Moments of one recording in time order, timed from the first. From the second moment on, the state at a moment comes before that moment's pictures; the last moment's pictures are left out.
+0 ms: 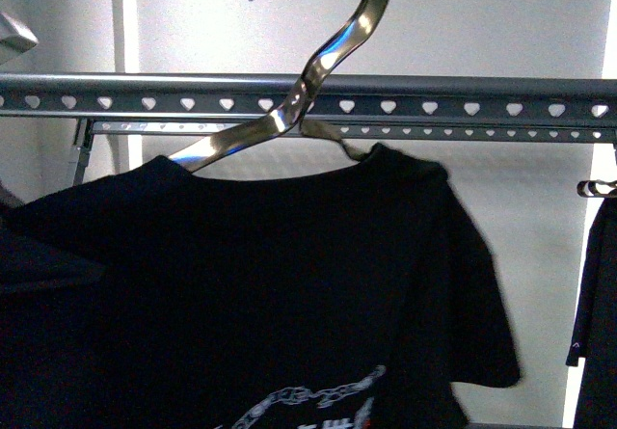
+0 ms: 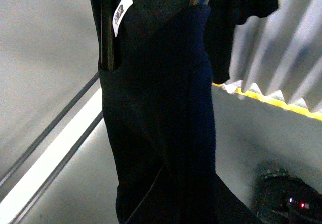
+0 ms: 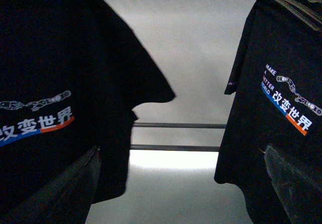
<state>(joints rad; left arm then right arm) 0.06 1.34 1.09 -0.48 0.97 0.91 0.00 0.00 0.01 0.00 0.00 0.00</state>
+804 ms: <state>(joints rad) -0.09 1.43 1.26 -0.25 1.01 1.23 0.00 0.00 0.01 0.00 0.00 0.00</state>
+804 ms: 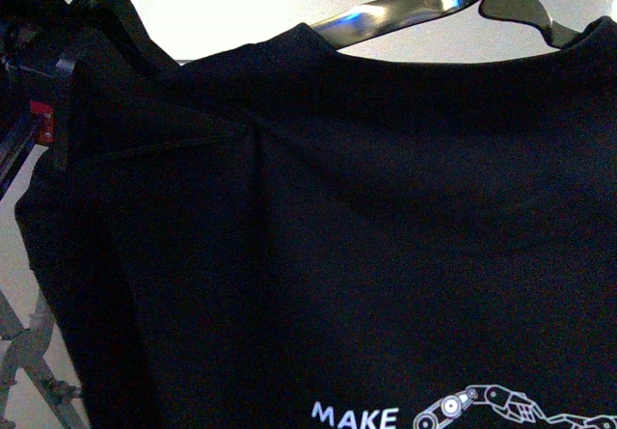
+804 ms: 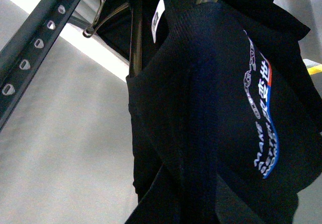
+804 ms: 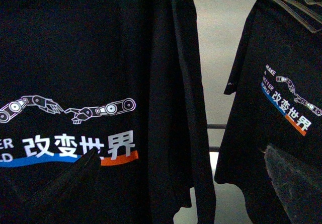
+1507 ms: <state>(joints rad) -0.09 1.43 1.25 -0.25 1.00 1.23 -0.14 0.98 0.83 -0.10 -0.63 -0.90</state>
